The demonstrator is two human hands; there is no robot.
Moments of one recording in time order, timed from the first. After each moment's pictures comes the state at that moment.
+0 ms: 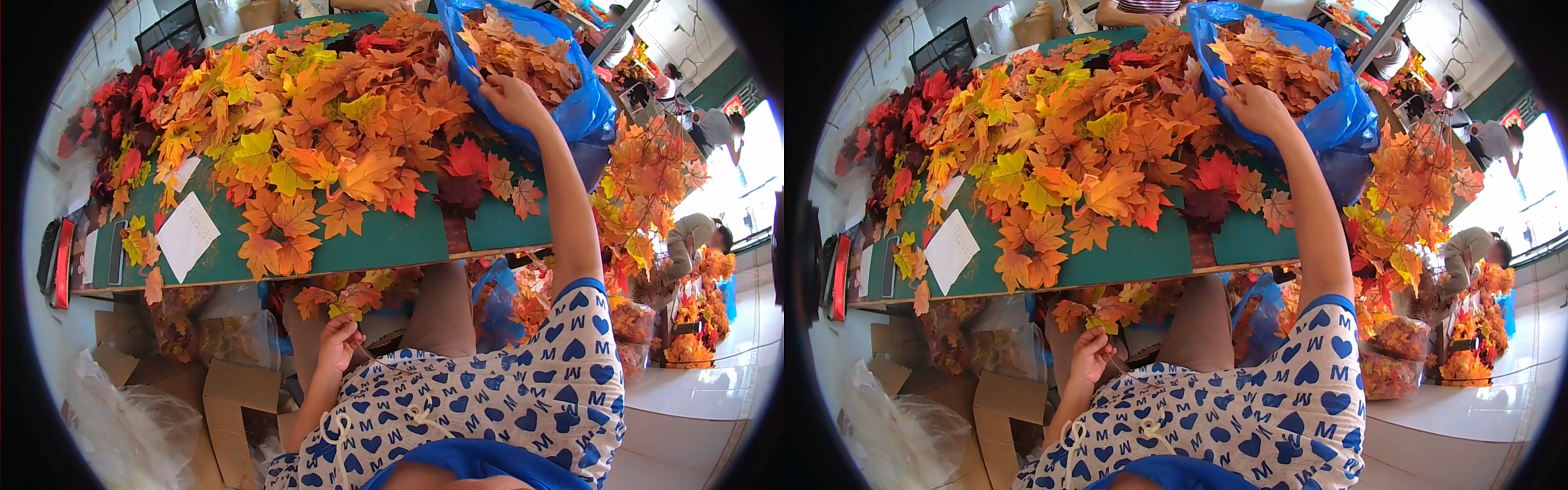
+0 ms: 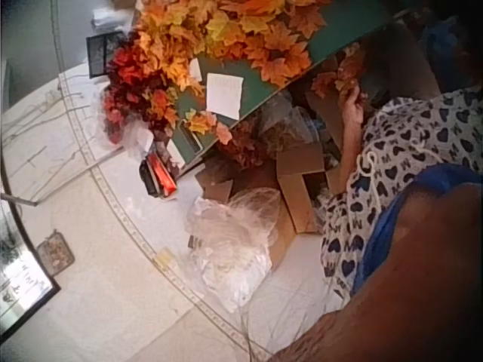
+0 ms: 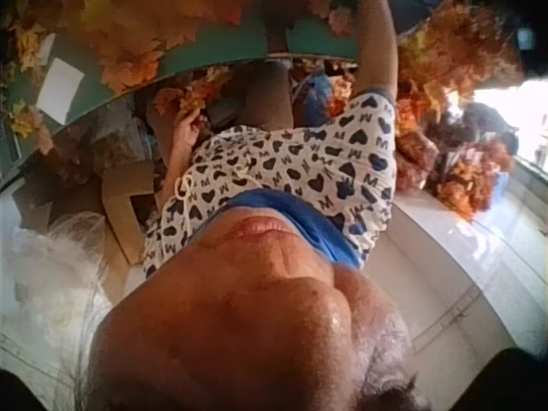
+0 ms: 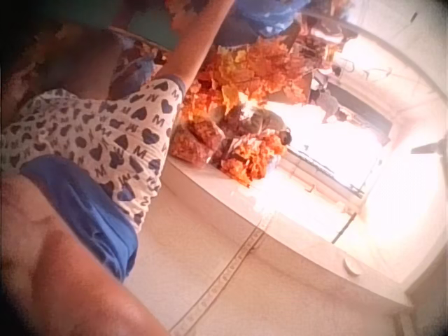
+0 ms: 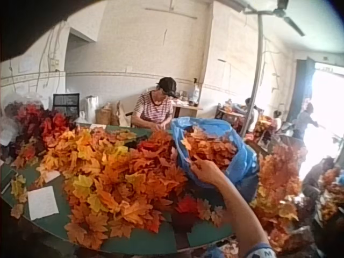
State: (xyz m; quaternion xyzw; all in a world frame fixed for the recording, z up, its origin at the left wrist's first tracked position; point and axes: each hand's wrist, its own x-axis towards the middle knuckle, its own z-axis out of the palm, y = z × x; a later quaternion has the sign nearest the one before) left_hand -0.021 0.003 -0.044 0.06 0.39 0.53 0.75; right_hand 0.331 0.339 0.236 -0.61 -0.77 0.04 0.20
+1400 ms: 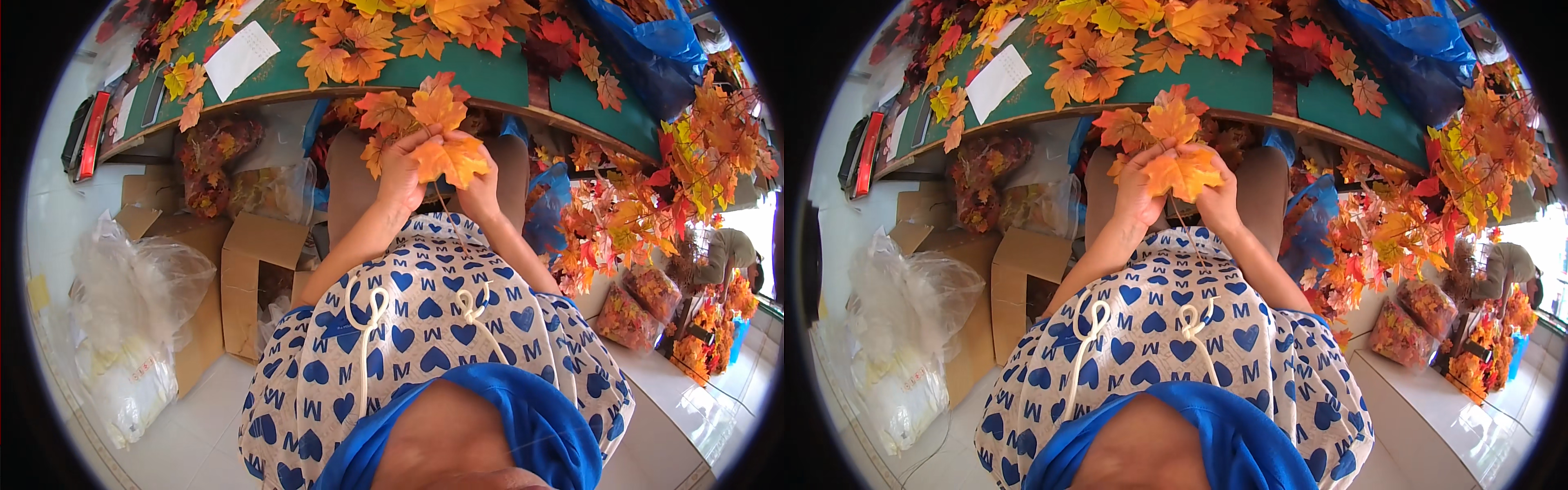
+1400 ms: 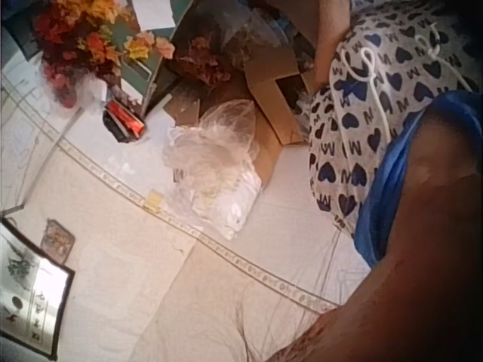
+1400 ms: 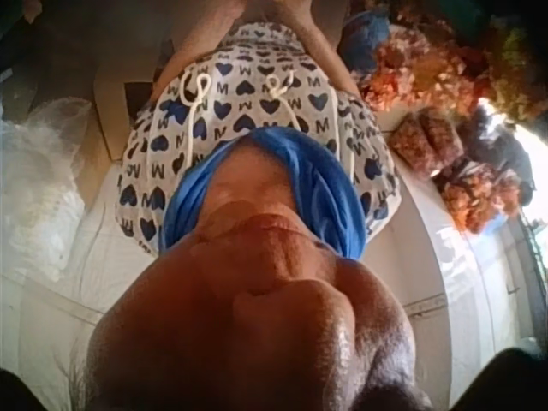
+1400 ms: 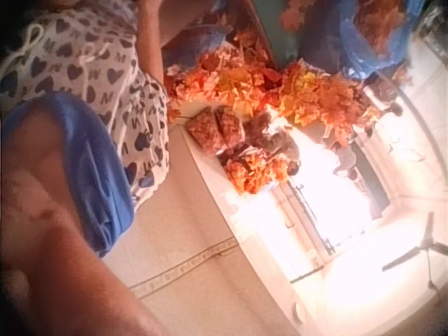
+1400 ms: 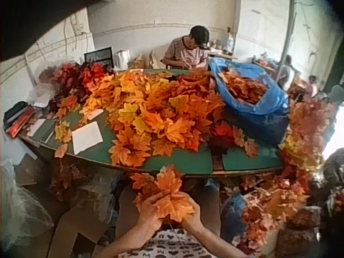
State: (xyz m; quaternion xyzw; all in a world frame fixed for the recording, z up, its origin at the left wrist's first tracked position) left_hand 0.027 0.004 0.043 0.14 0.34 0.62 0.70; right_hand 0.156 0.007 0.019 -0.32 -0.45 0.61 0.57
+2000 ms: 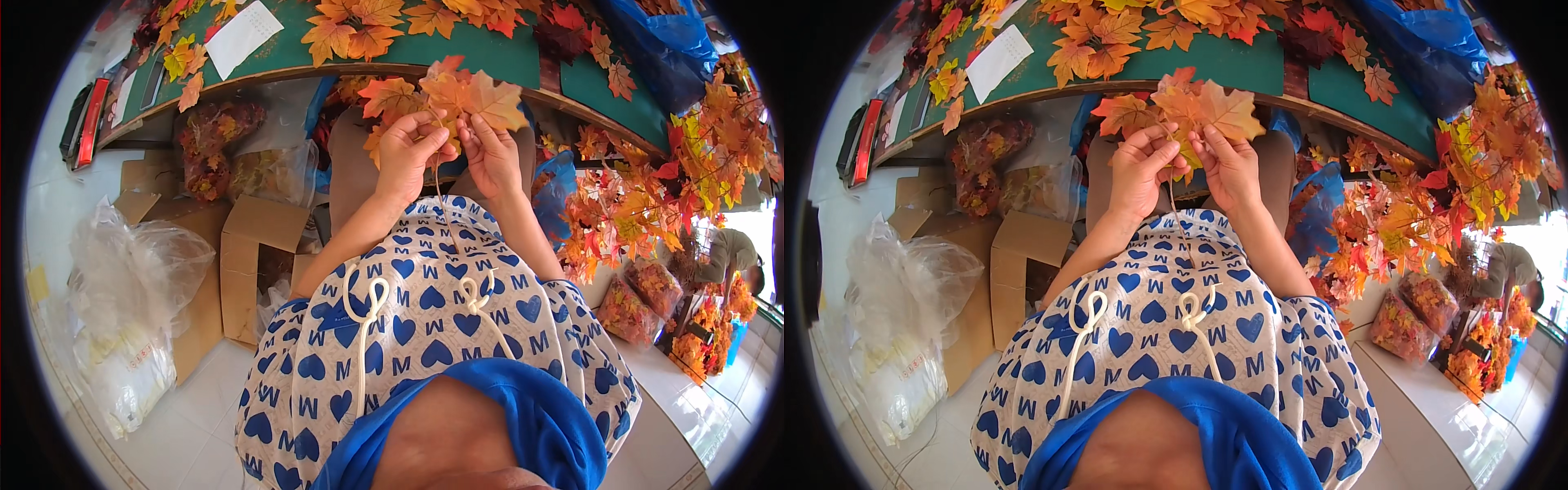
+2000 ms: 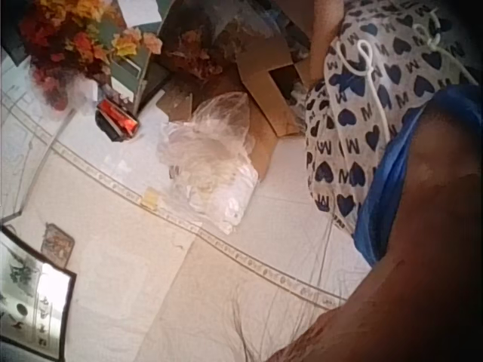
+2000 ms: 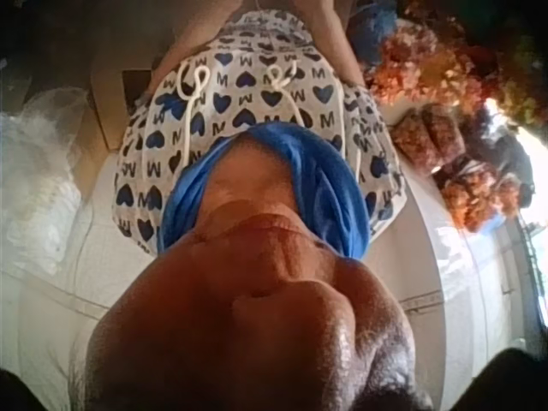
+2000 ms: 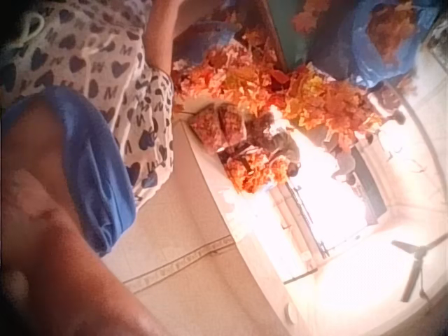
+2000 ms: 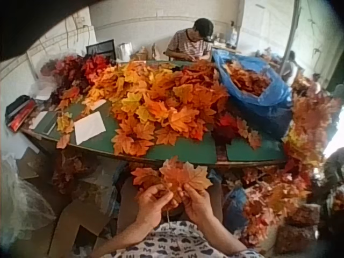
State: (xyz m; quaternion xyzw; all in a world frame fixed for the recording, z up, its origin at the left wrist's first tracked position) left_hand 0.021 -0.014 0.061 0.26 0.37 0.60 0.66; right_hand 0.162 0.016 0.044 -0.31 -0.15 0.76 0.56
